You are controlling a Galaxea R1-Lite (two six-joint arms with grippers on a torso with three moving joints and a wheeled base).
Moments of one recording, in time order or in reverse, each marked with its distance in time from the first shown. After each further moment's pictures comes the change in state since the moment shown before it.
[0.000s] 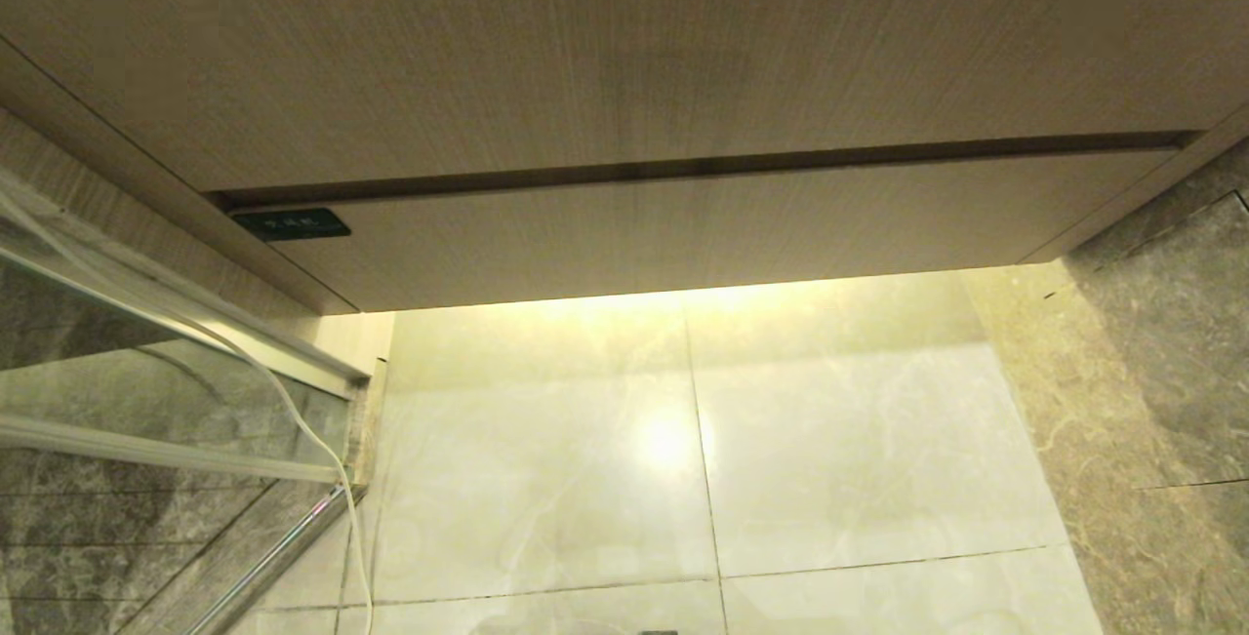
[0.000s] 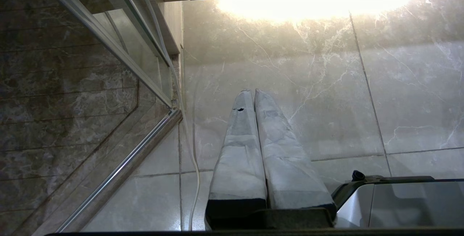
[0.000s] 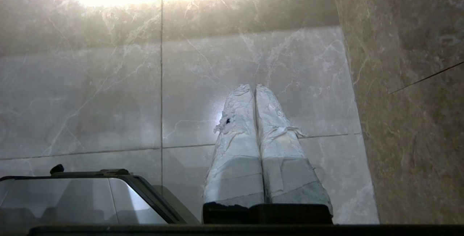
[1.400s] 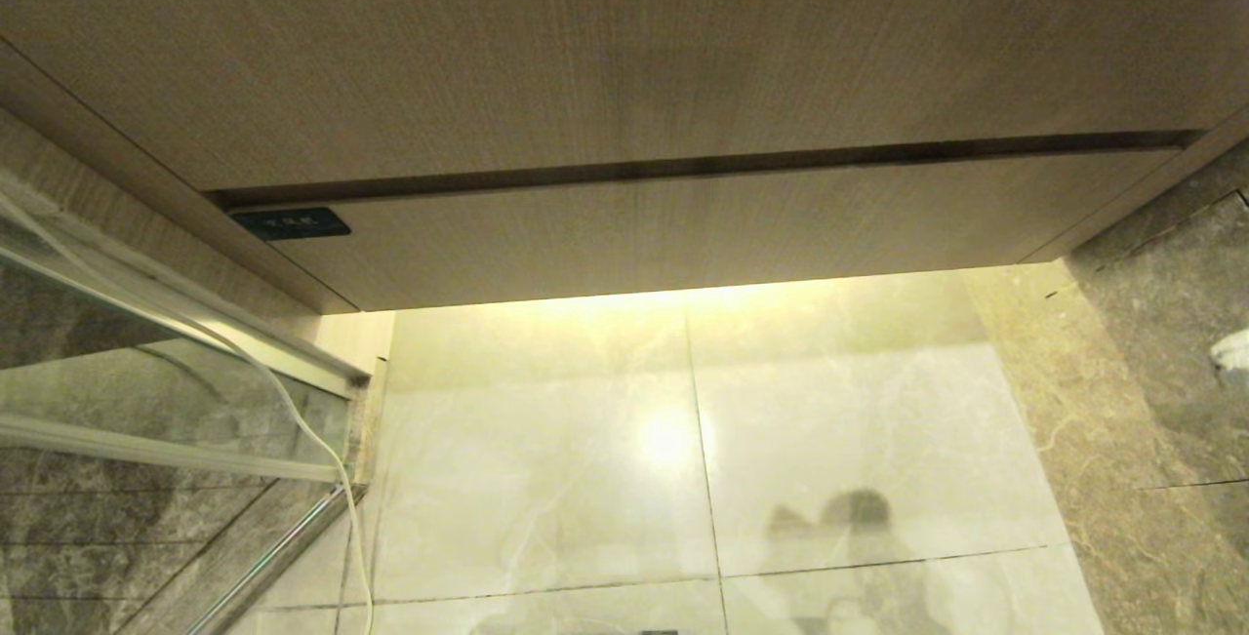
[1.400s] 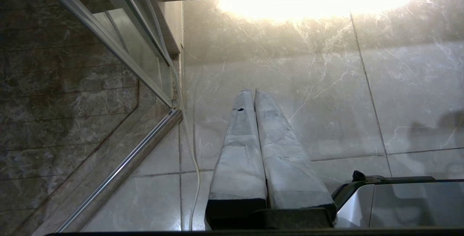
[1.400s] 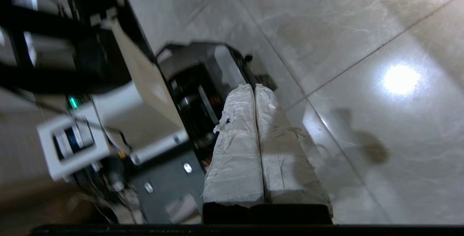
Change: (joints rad) left arm 0.001 0.000 0.000 0.000 0.000 0.000; right arm 0.386 1.239 -1.648 1.106 0.597 -0.495
